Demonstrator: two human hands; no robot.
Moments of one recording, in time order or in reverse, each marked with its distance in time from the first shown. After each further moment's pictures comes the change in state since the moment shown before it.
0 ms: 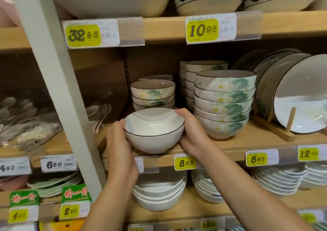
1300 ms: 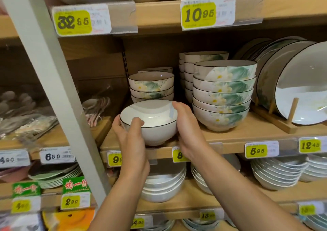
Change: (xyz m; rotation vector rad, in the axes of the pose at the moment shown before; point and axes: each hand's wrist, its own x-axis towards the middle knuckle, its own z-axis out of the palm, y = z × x) left_hand -0.012 -0.020 0.016 0.092 -0.006 0.121; right_hand -0.005 0.019 0.004 -0.084 0.094 -0.214
